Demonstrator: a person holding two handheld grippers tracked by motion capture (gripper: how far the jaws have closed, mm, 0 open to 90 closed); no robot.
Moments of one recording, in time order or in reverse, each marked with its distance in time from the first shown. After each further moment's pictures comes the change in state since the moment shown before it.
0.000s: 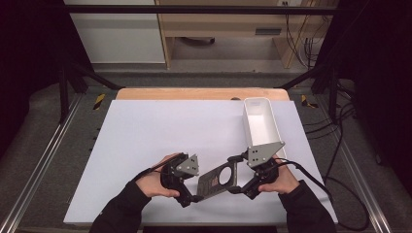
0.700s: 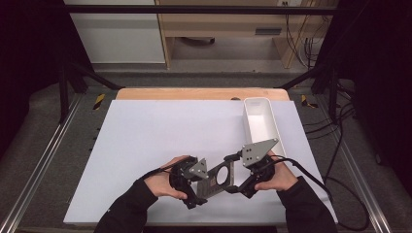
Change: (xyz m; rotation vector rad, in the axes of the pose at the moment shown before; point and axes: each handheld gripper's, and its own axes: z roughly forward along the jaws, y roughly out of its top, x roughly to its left) left arm 0.000 0.008 0.024 0.095 -0.028 0.021; right arm 0.000 0.016 0.005 0.060 0.015 -0.041
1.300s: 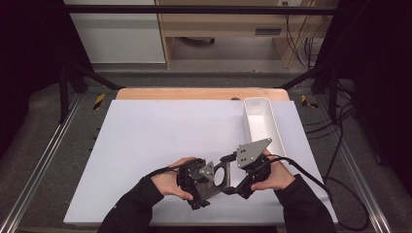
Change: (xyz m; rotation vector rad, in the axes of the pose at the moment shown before) left arm -0.001 0.012 0.015 0.087 -0.040 0.036; right arm 0.002 0.010 0.007 0.037 0.019 -0.035
